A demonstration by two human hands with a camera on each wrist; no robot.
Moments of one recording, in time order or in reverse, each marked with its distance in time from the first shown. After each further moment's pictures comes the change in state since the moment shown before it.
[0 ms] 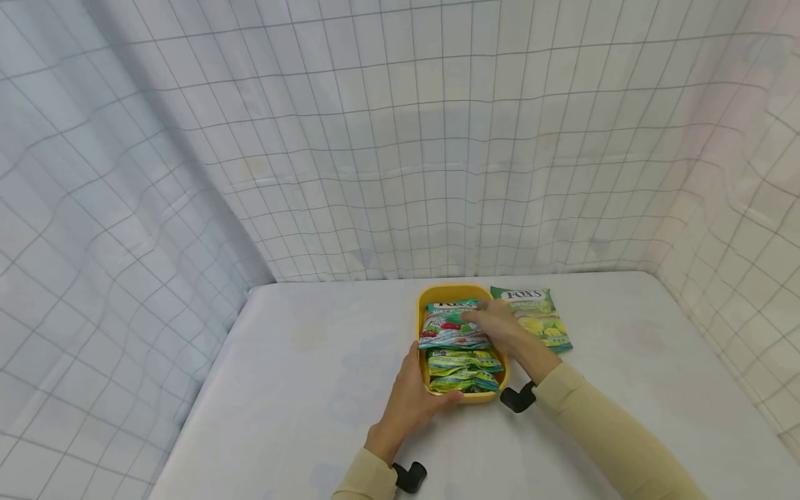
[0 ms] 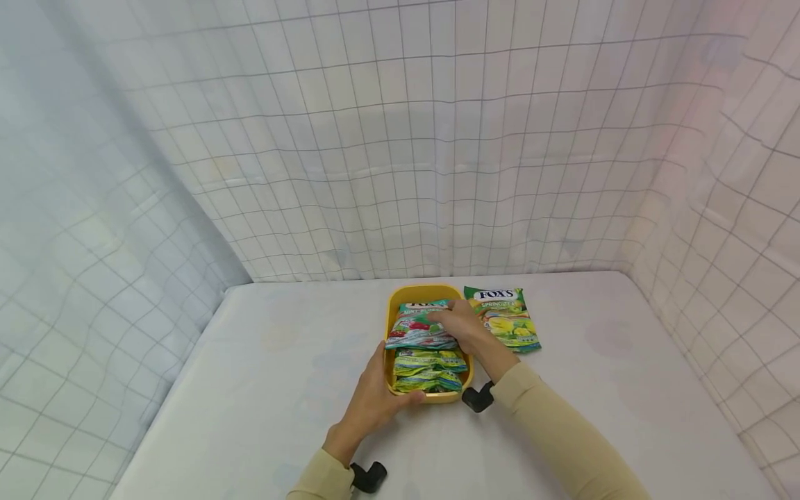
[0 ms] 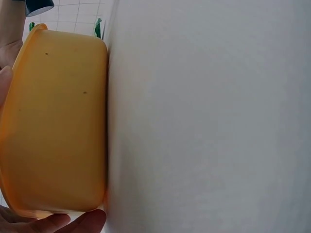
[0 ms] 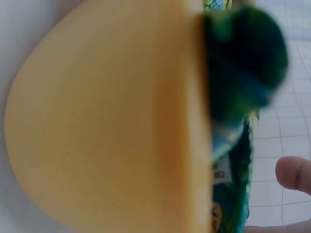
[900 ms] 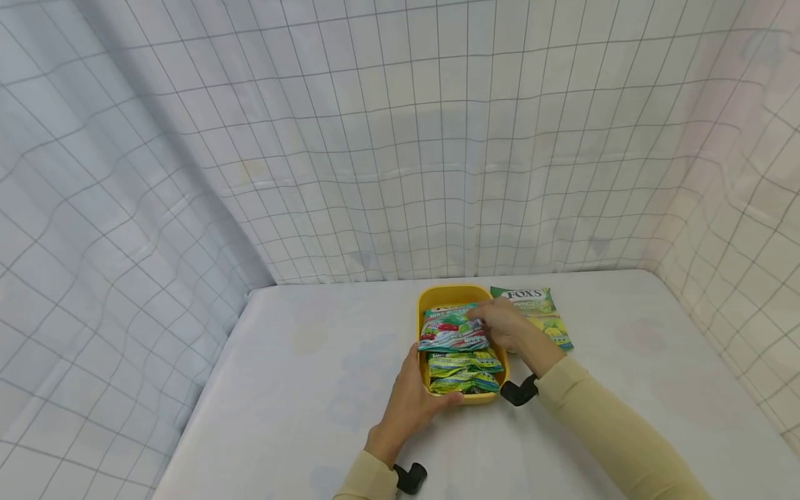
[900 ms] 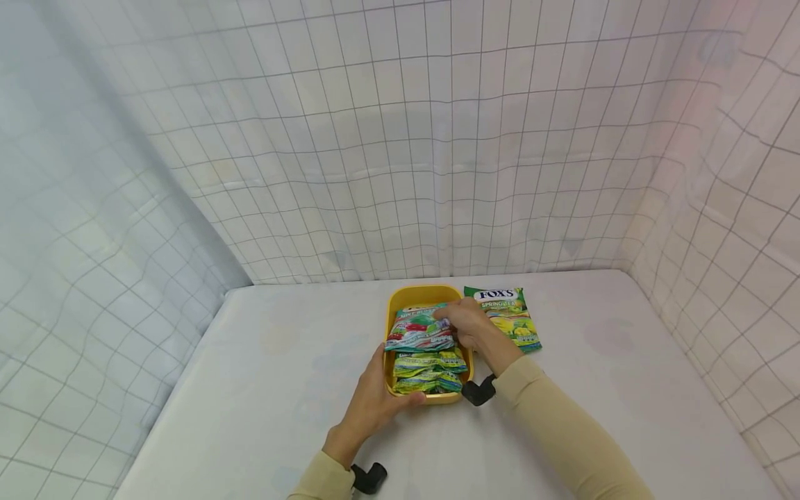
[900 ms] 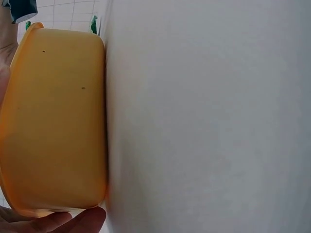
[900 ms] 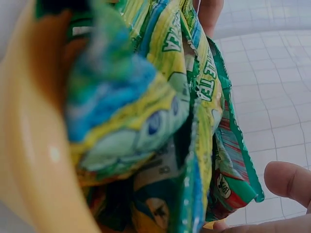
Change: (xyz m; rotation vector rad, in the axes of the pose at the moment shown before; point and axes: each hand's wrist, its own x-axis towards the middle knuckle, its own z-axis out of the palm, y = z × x) left_hand 0.002 0.001 0.000 -0.023 0.000 0.008; right_hand 0.008 -0.007 -0.007 0.295 -0.047 0.110
